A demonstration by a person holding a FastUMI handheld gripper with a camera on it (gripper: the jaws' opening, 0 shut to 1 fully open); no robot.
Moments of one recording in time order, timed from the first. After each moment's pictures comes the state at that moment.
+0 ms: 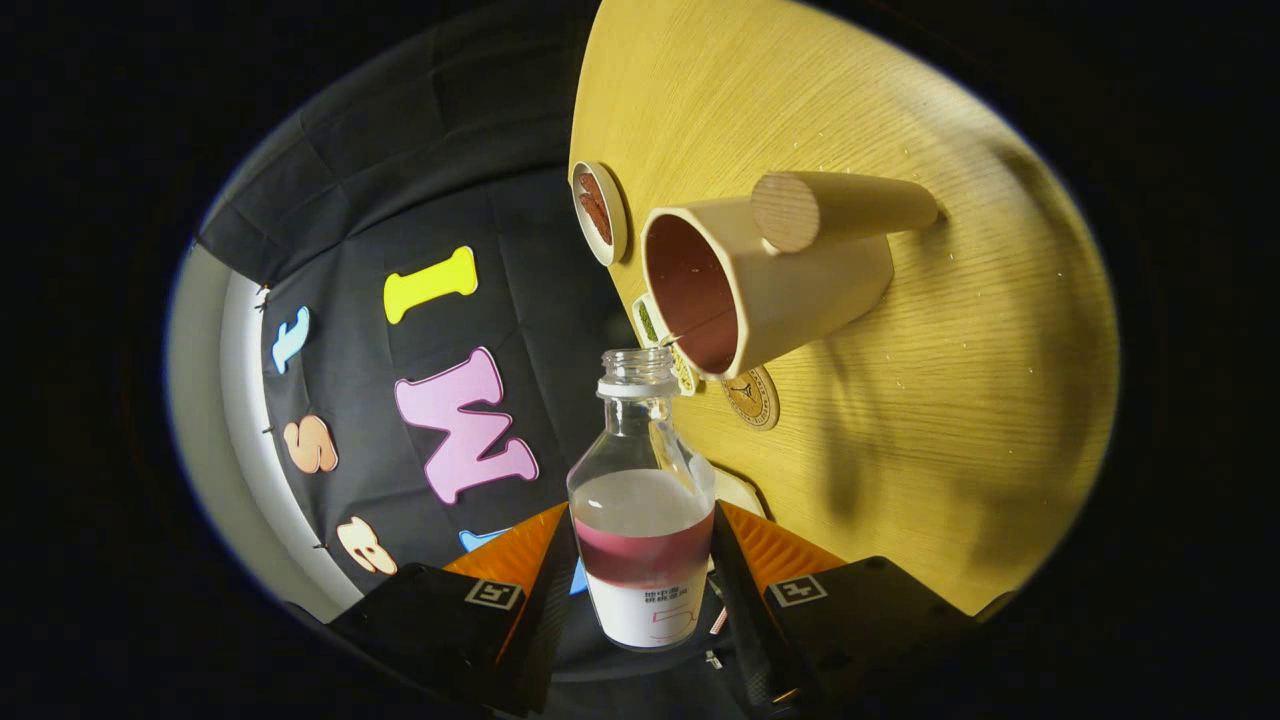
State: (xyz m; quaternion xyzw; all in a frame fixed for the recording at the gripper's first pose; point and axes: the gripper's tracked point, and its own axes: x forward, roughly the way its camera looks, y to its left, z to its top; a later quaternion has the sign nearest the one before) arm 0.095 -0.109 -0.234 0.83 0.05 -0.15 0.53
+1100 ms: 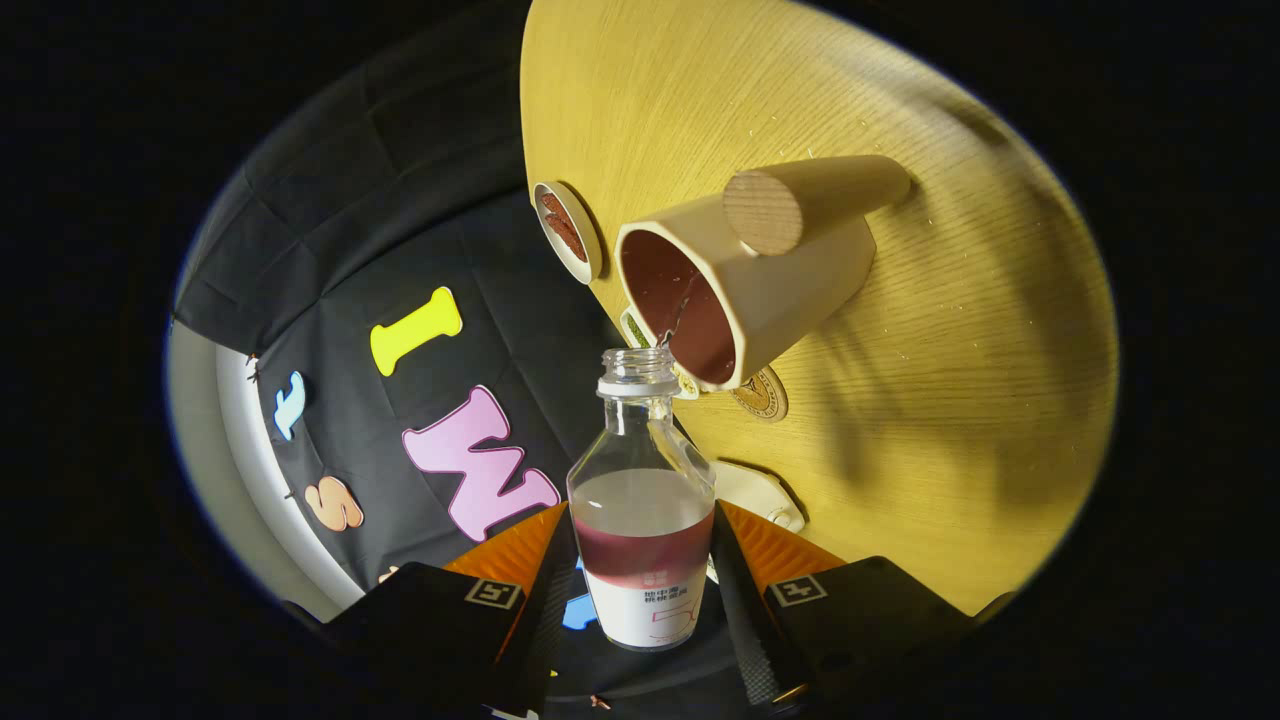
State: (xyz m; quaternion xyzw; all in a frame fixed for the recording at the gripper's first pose) arm 0.099 -0.124 -0.223 0.88 0.04 -0.17 0.45
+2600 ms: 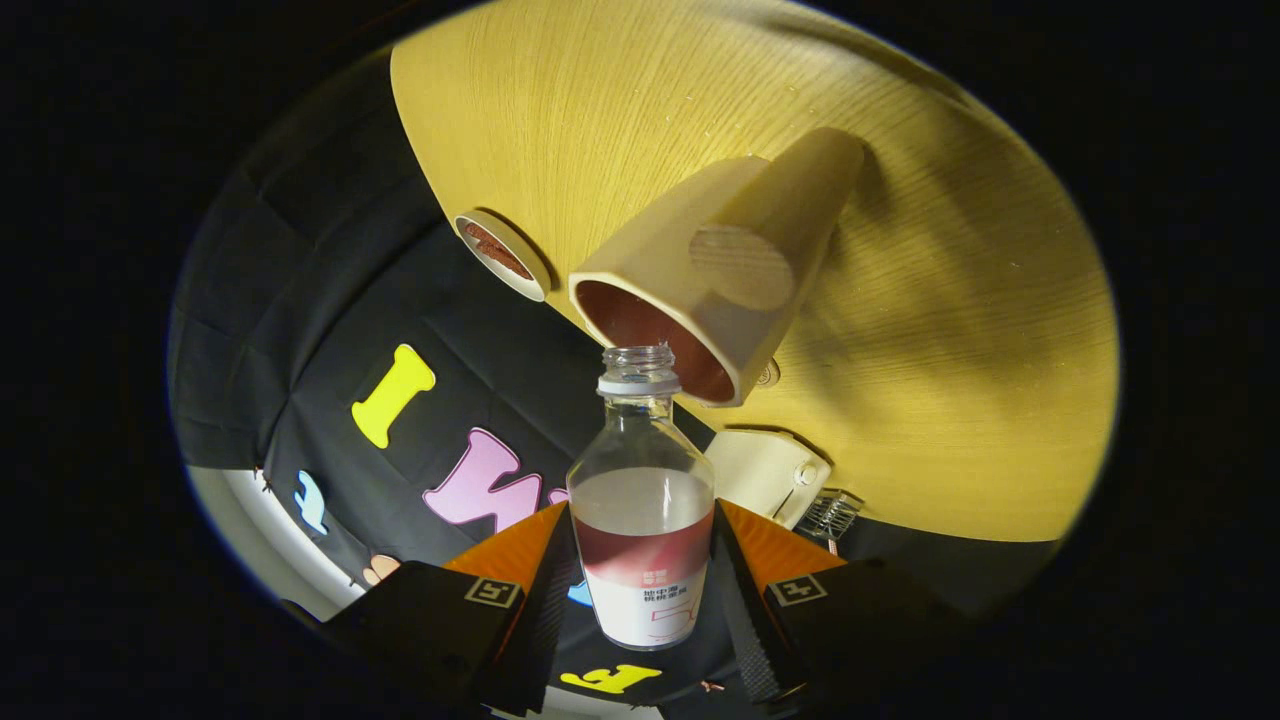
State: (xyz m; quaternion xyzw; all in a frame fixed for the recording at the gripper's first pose) arm 0.100 -0.147 -0.214 0.94 0.06 -0.16 0.29
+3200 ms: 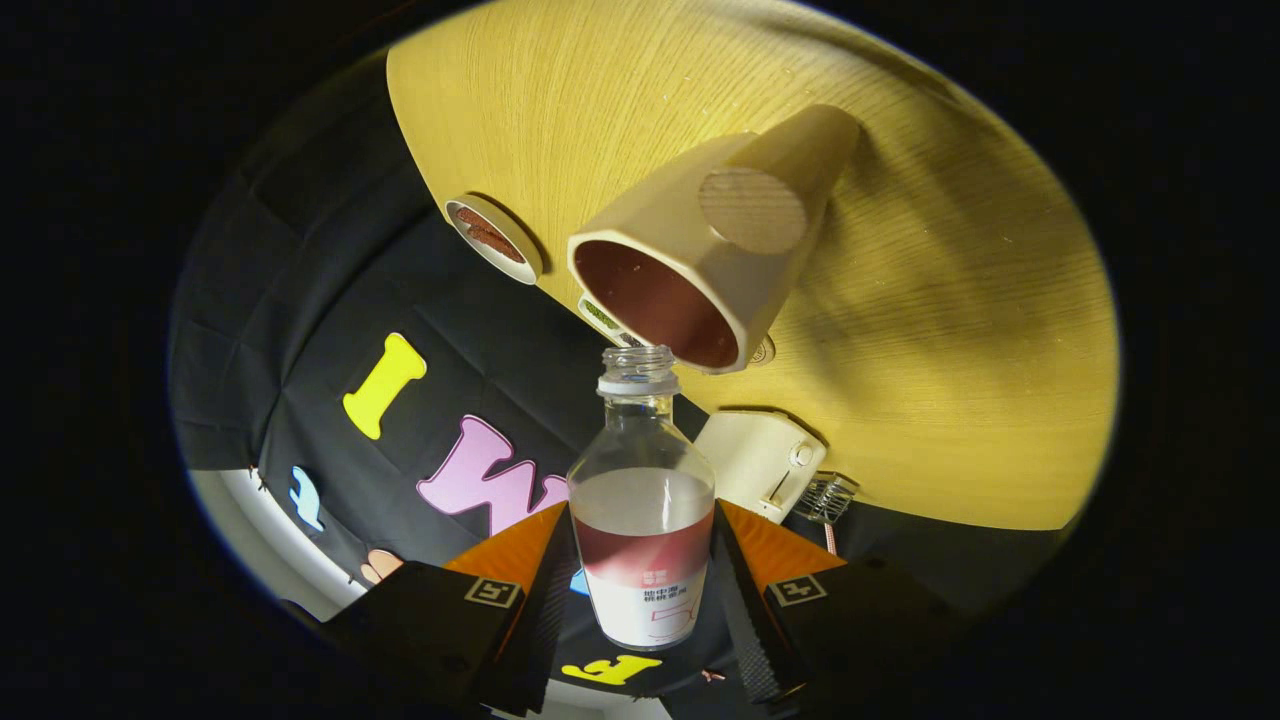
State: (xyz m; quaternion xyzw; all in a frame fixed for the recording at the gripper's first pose) arm 0.102 -0.140 -0.204 0.94 0.08 -0.14 0.29
